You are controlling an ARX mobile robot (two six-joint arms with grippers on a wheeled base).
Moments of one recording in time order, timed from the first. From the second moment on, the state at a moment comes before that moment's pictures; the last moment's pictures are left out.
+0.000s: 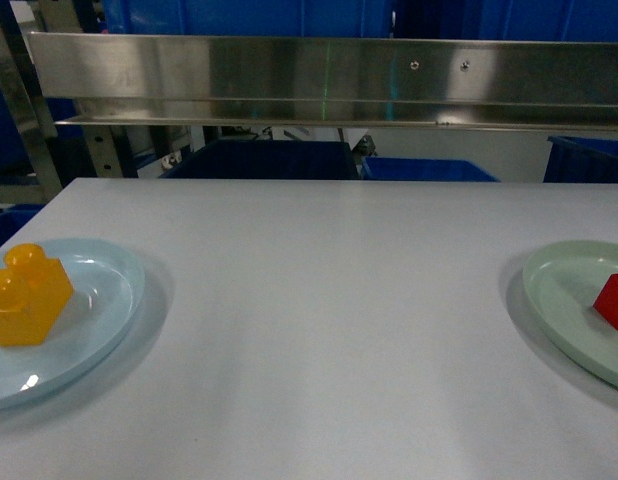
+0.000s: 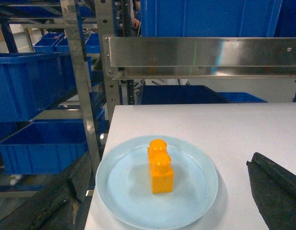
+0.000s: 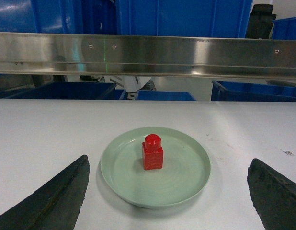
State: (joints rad) left arm 0.00 0.01 0.01 0.00 0.00 0.00; right arm 0.00 0.01 0.01 -0.01 0.00 0.00
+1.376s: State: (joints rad) left arm 0.00 0.01 0.01 0.00 0.00 0.00; right arm 0.00 0.01 0.01 -0.01 0.00 0.00
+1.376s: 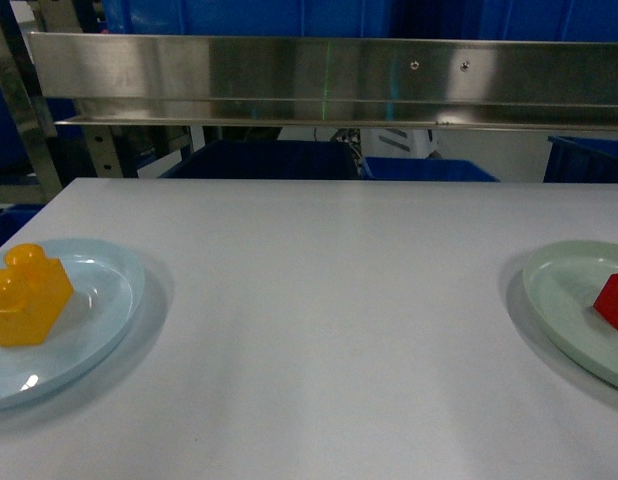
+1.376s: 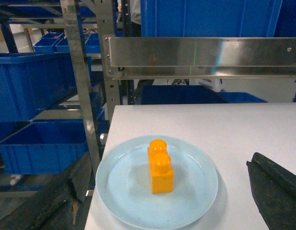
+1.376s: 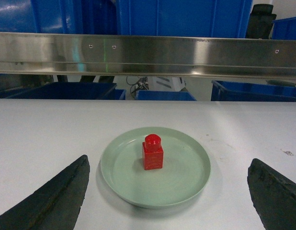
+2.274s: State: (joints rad) left arm 0.08 0.95 0.39 0.27 0.26 0.01; right arm -0.02 1.19 0.52 0.39 -0.09 0.09
